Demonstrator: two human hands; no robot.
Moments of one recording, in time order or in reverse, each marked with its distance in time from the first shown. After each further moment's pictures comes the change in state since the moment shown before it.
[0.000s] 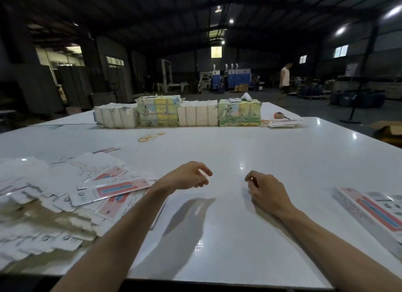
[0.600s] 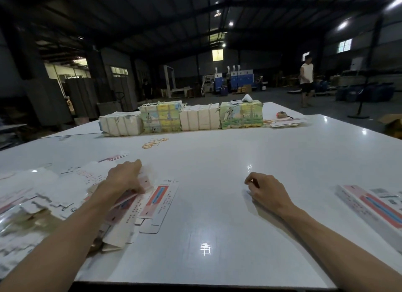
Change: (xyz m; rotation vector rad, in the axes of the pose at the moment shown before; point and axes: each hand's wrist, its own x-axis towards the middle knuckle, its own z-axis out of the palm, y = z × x) left_hand -0.049 -0.088 -0.106 0.807 0.294 -0.422; right_hand 0.005 0.001 0.002 0.126 -0.035 0.009
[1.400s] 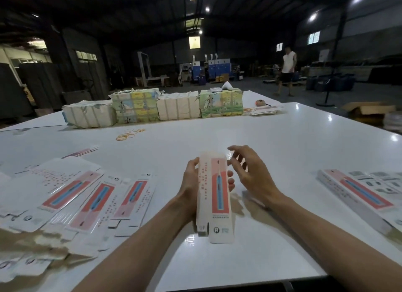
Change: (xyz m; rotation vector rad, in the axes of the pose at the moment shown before) left_hand -0.048 0.215 0.065 -1.940 -0.679 0.192; right_hand 0.000 -0.015 -0.007 0.246 0.259 -0.264
